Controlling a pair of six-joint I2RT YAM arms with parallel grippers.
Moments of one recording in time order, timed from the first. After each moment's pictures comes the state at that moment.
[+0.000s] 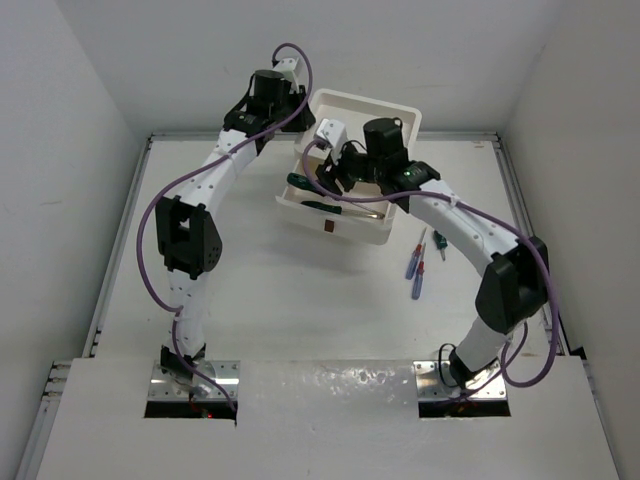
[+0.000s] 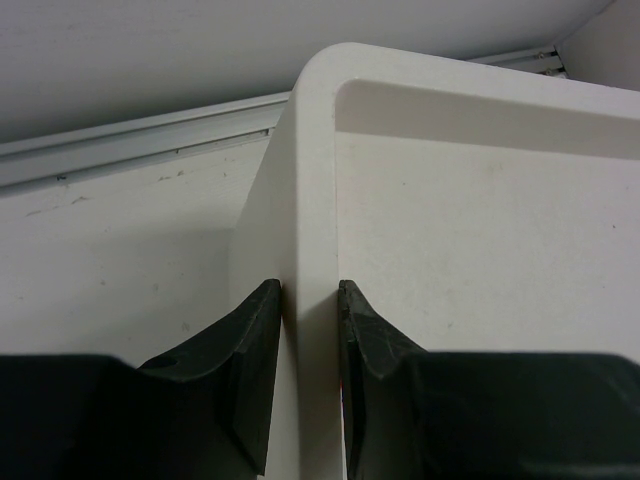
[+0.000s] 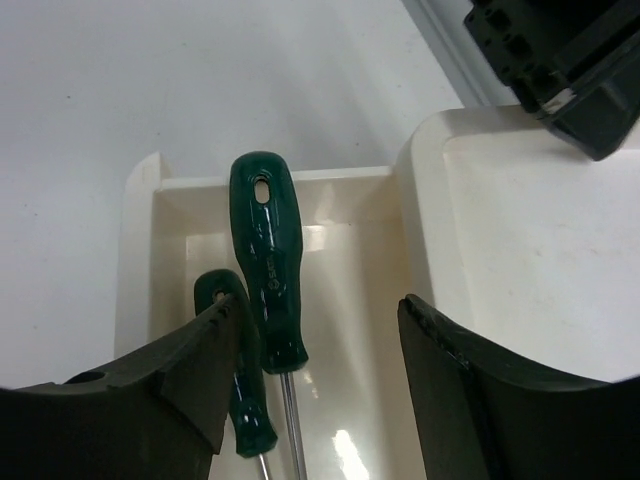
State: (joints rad) left arm -0.35 2.17 2.18 -0.44 0.14 -0.28; right arm 0.52 1.67 1.44 -0.19 -0.45 -0.45
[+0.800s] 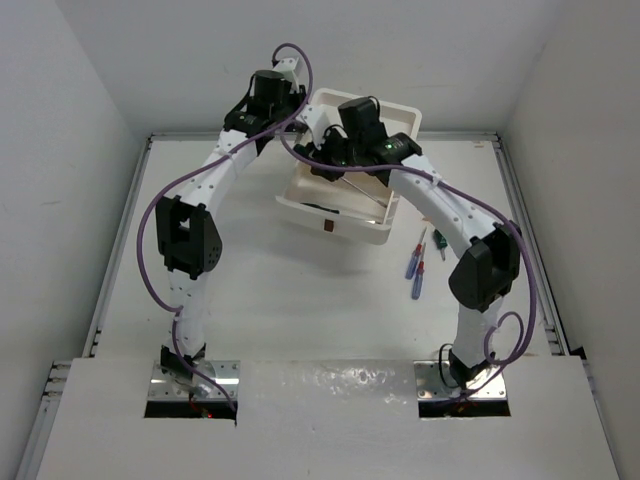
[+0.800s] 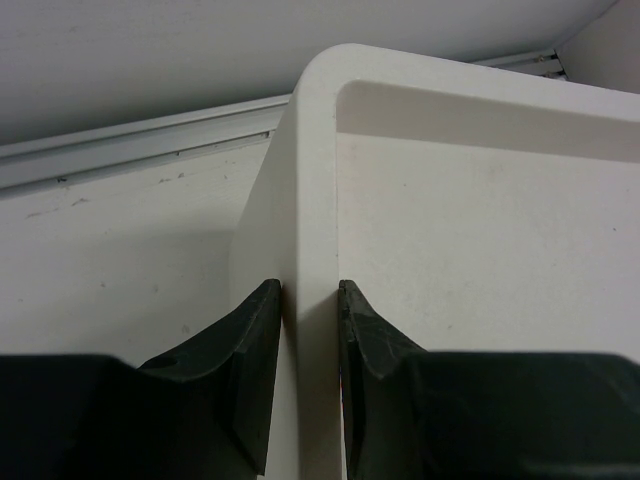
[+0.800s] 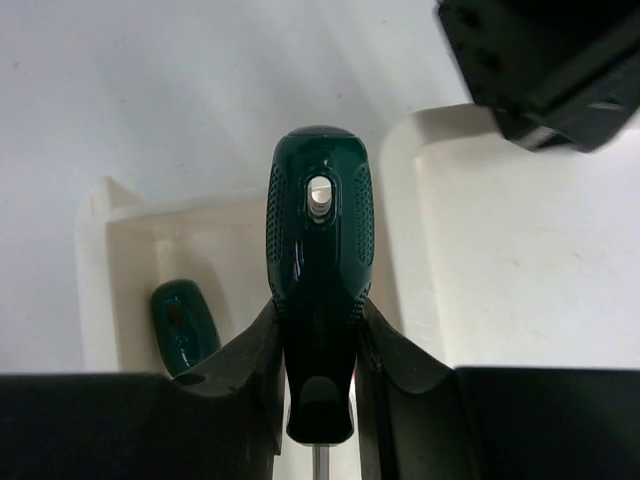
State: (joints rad) left arm -0.35 2.17 2.18 -0.43 0.13 -0.28; right arm 0.57 1.90 1.85 -0.56 -0.31 -0.45
